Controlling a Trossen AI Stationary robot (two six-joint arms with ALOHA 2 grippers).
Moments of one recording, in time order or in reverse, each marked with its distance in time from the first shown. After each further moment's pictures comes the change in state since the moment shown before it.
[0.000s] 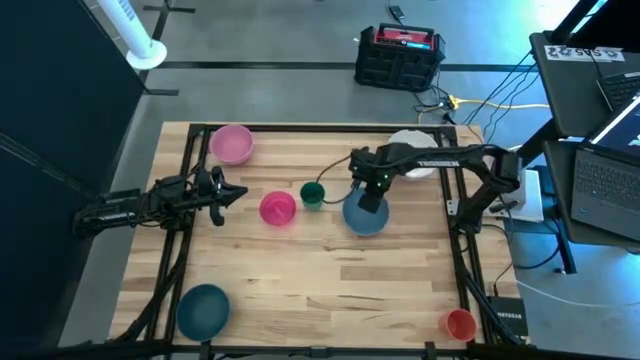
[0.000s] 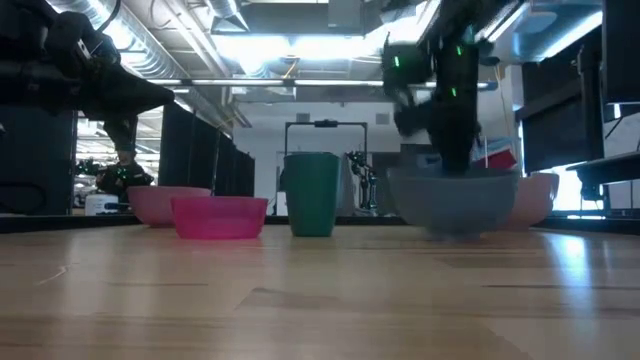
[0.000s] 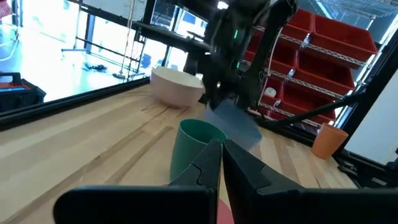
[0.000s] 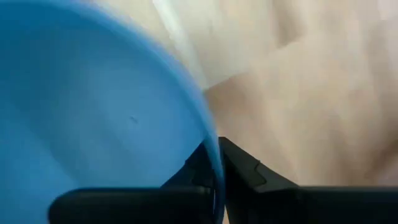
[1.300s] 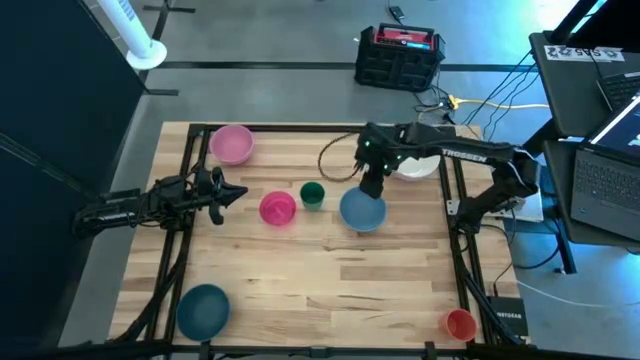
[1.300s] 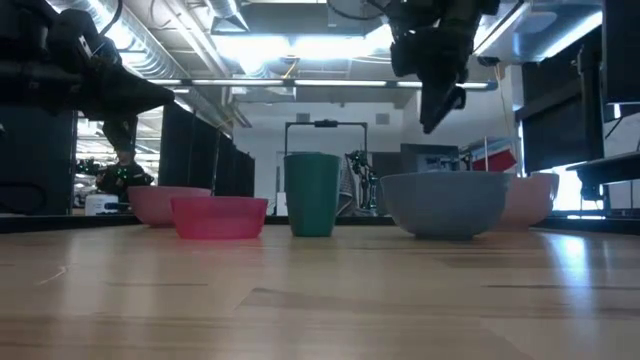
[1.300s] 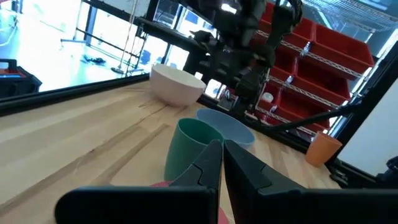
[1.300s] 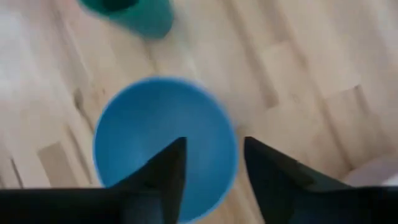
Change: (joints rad) left arm 0.000 0.000 -0.001 0.002 -0.002 -0.073; right arm -0.019 -0.113 0.142 -0.057 -0.124 -0.038
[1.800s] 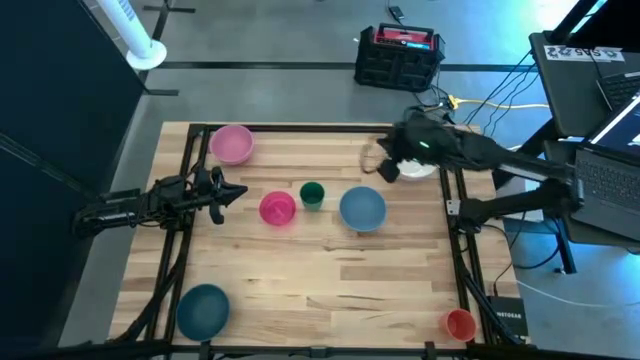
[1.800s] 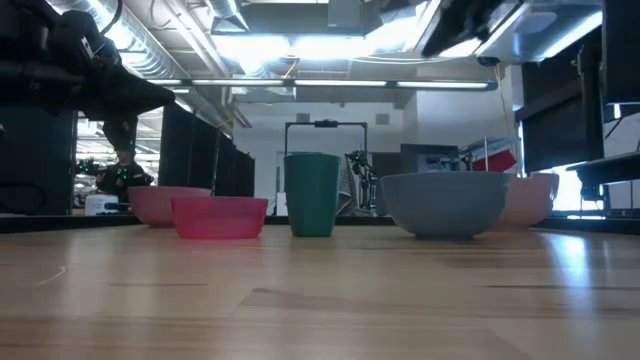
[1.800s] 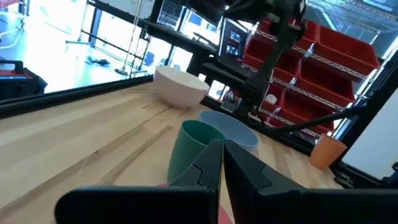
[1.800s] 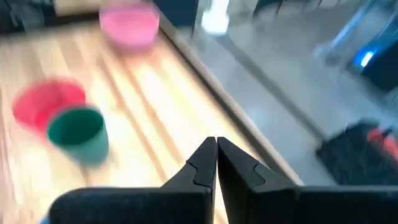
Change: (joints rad) left arm 0.000 0.000 0.000 -0.001 -0.017 0.004; right arm 0.099 -0.431 -0.196 0.376 0.372 0.004
